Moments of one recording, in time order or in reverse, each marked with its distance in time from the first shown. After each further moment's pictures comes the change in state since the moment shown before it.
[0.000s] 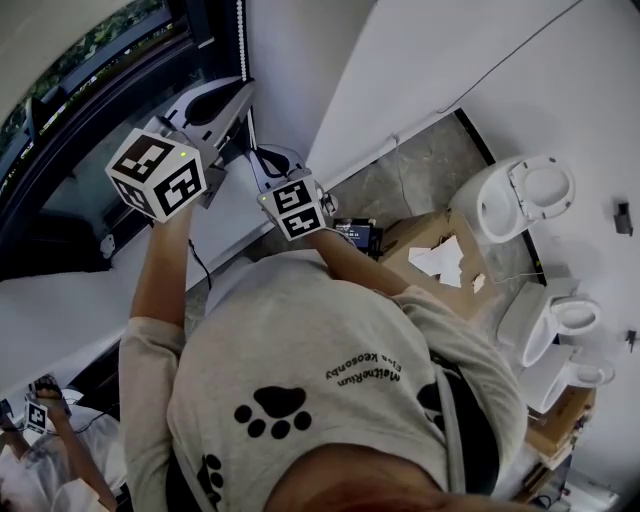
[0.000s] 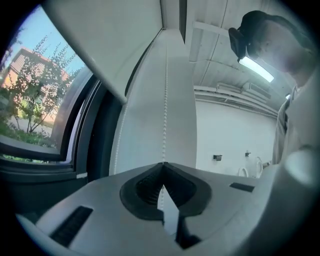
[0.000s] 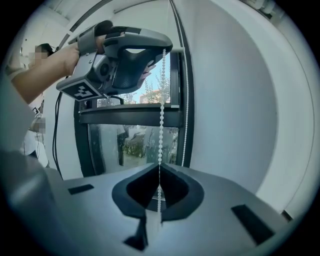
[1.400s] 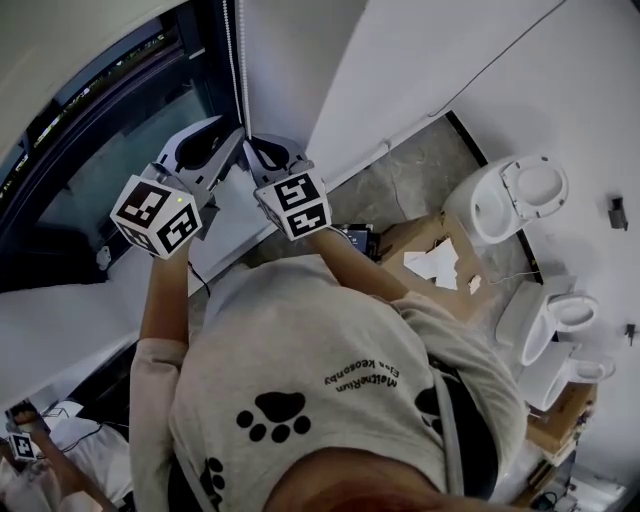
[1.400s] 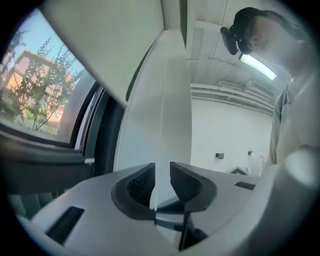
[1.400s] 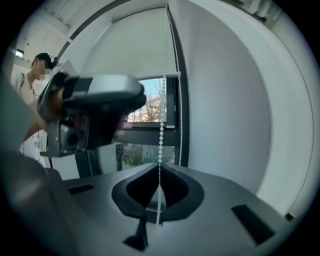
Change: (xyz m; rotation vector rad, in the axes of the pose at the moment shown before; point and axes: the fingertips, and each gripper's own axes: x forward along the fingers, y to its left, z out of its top) left arm -0.024 -0.006 -0.043 -0.015 0.014 0.041; right arm -0.014 -0.018 0.058 0.019 -0.091 -0.004
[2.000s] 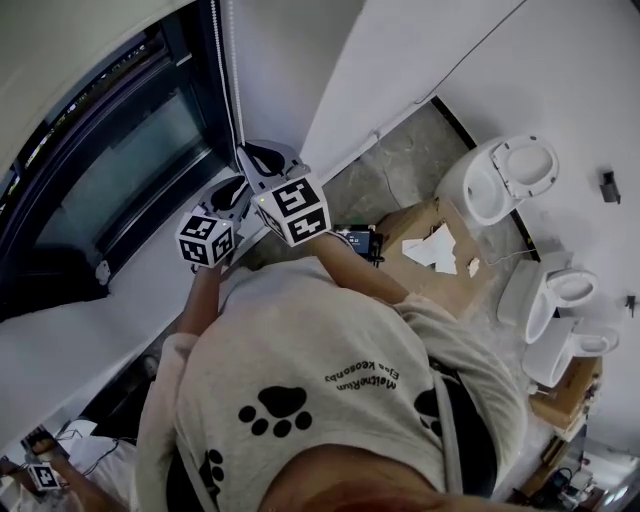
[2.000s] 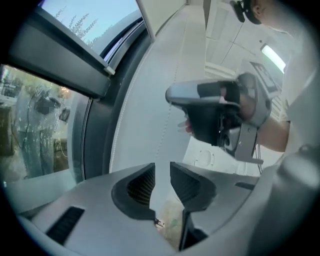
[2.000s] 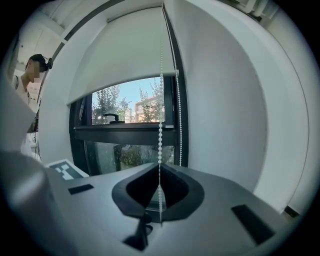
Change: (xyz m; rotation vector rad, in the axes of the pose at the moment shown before) left arm 0.003 0.004 -0.217 -0.168 0.256 0.036; right arm -0.007 0.004 -0.001 0.039 0.019 -0.034
